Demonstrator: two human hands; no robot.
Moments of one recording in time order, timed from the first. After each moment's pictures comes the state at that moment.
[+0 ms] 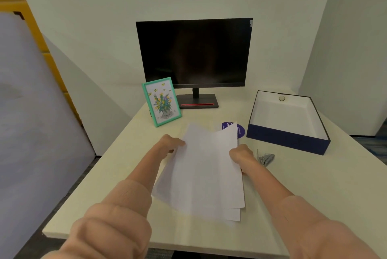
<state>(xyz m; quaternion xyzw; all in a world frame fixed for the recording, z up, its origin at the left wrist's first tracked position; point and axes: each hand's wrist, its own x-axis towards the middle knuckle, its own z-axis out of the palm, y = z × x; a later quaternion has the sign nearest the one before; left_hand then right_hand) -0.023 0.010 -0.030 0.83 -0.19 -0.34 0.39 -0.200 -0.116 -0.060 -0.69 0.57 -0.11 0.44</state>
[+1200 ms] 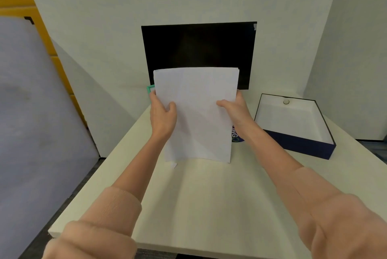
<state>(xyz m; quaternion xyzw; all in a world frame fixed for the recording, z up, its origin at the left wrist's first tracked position) -0.047 0.027 0.045 0.72 -0.28 0.03 0.64 -0.174 -0.108 0.053 -0.63 0.24 -0.39 0.63</state>
